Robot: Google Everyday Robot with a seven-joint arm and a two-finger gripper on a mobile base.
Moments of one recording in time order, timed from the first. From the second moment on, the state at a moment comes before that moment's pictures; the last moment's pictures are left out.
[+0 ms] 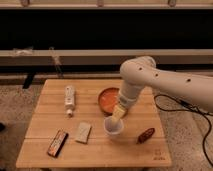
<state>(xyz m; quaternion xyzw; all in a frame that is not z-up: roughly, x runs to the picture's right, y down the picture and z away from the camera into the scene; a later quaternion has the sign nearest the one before) 0.077 0.114 0.673 -0.38 0.05 0.33 0.86</state>
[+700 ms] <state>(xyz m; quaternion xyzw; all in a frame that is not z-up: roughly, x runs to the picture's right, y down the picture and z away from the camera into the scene) 0.077 0.114 0.673 -0.38 0.05 0.33 0.86</state>
